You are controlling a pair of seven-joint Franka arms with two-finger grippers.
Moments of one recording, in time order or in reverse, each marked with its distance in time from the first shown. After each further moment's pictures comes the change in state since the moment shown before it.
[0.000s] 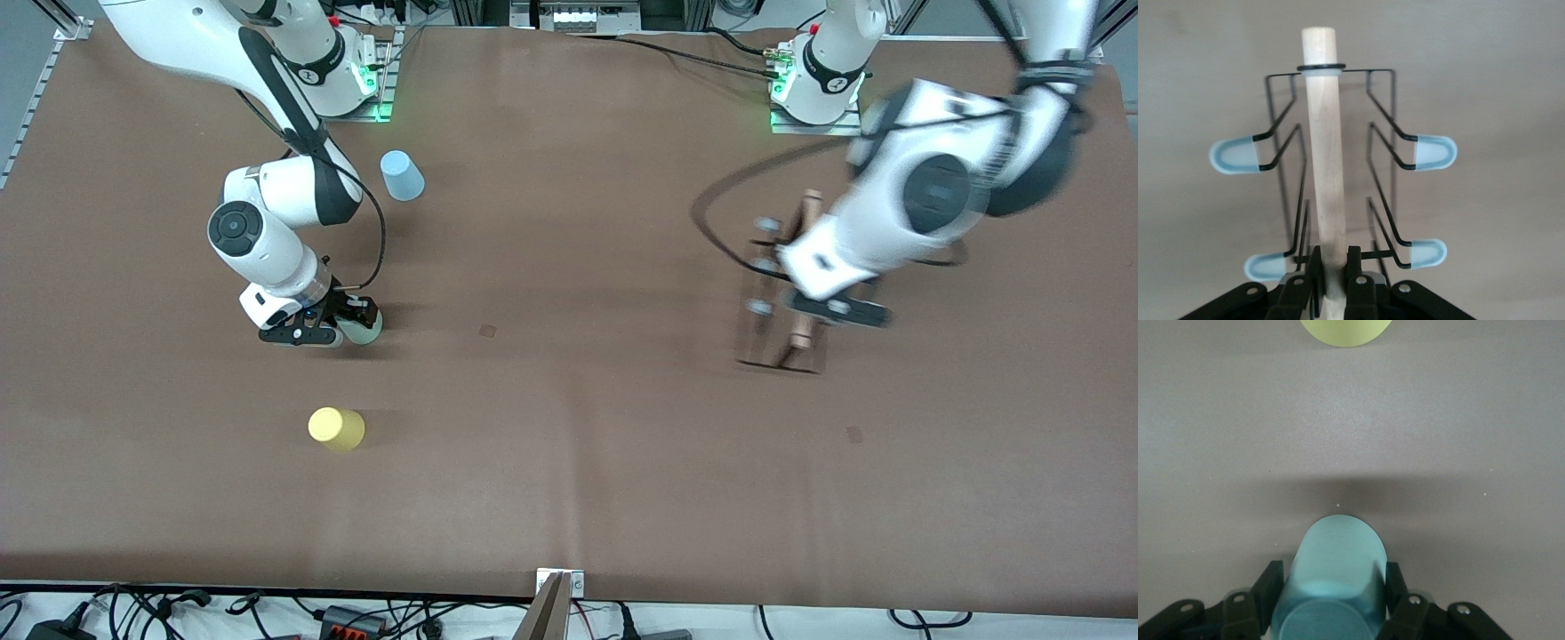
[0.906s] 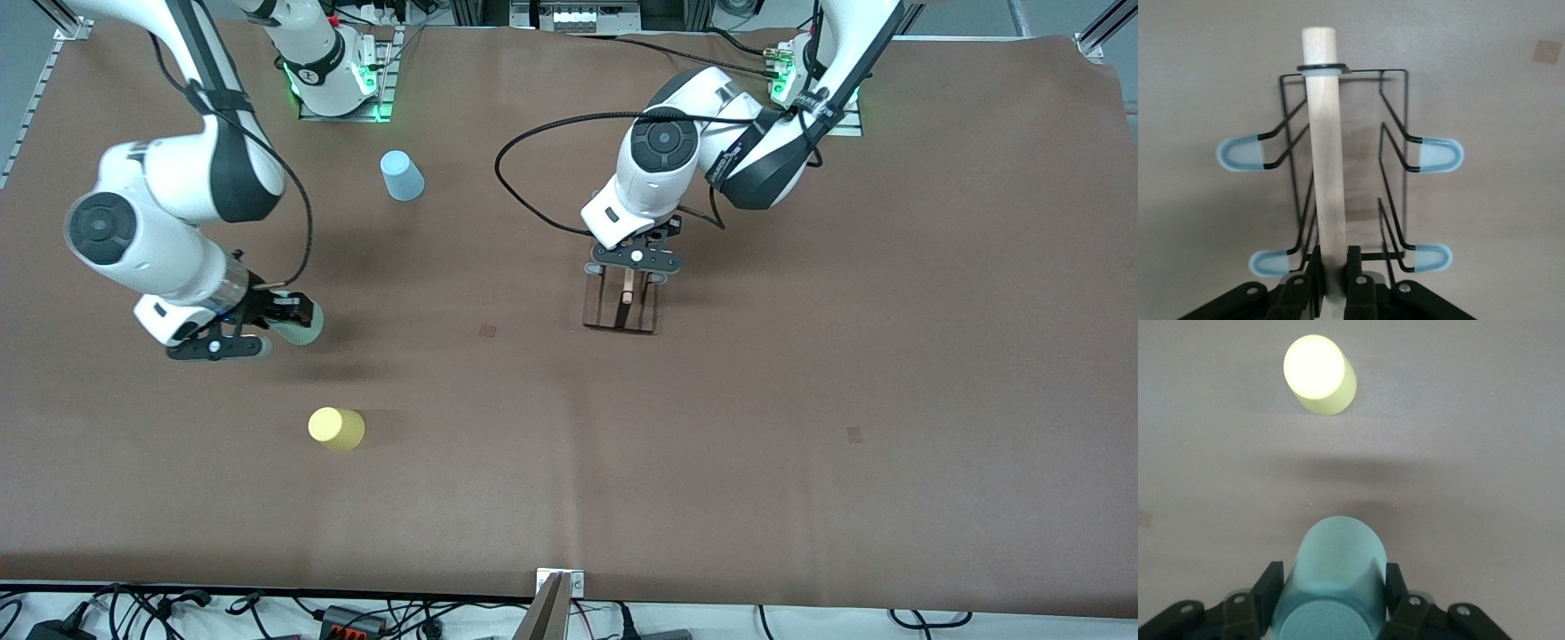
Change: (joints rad) left arm -0.253 0.171 -0.073 -0.001 0.000 0.250 -0.390; right arm -0.069 -0.100 -0.019 0.331 -0.002 -0.530 -0.181
